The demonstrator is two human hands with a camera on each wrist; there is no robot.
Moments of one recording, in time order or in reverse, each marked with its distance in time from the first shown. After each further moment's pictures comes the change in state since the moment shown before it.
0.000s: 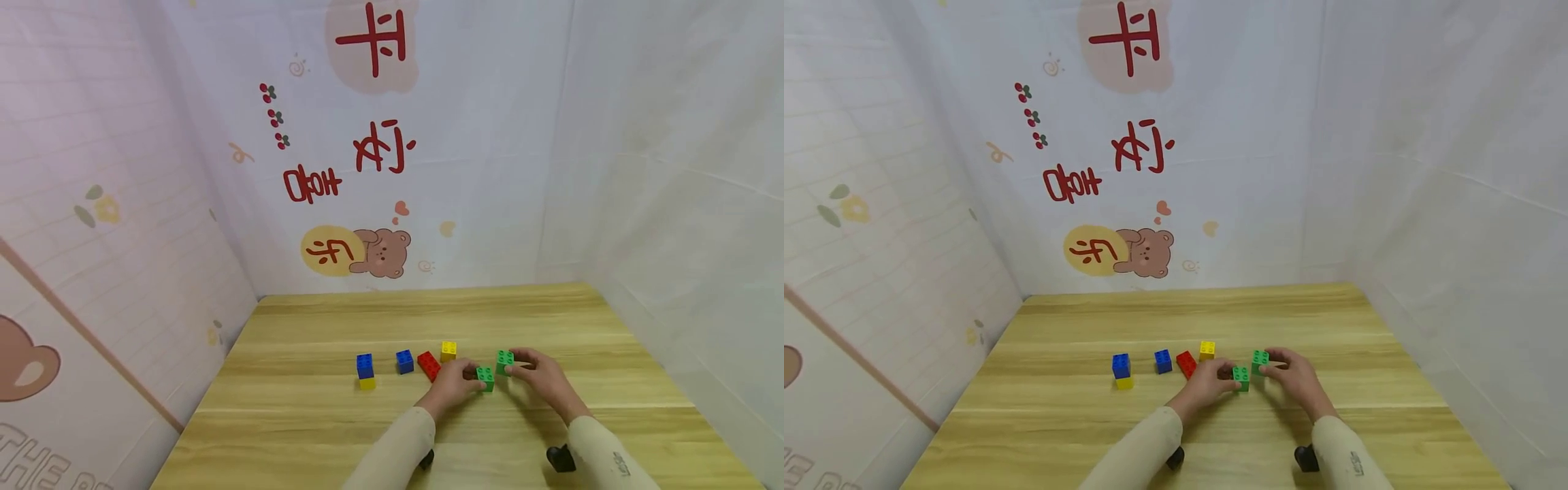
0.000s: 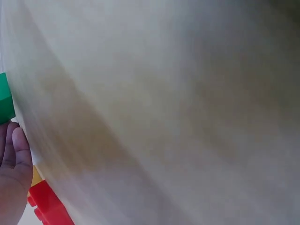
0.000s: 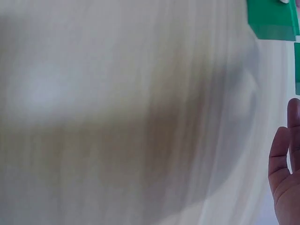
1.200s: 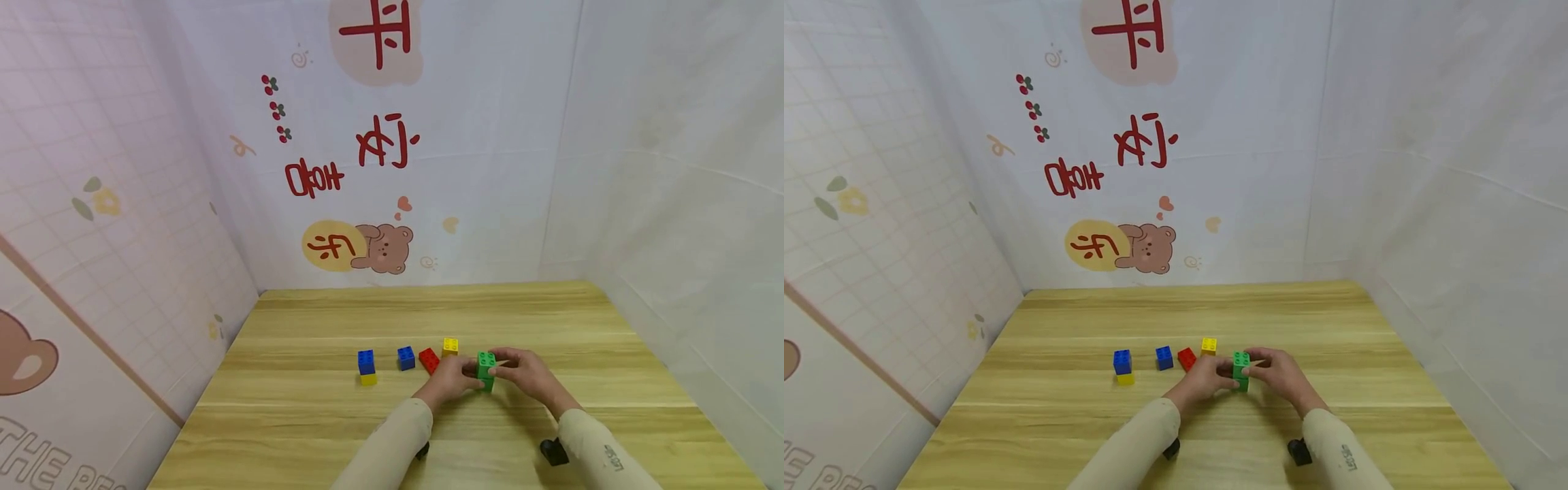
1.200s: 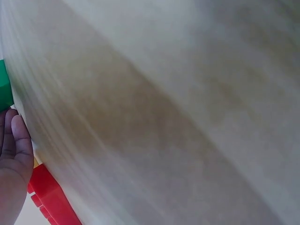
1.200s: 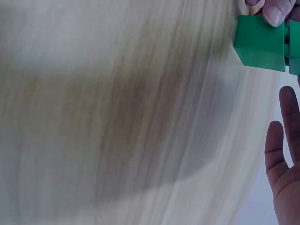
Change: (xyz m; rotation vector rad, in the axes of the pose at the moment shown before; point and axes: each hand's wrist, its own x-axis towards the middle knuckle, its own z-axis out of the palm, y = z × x) left_hand 0.006 -0.001 -0.010 0.016 -0.081 -0.009; right_hand 0.007 -0.022 0.016 -0.032 -0.122 -0.113
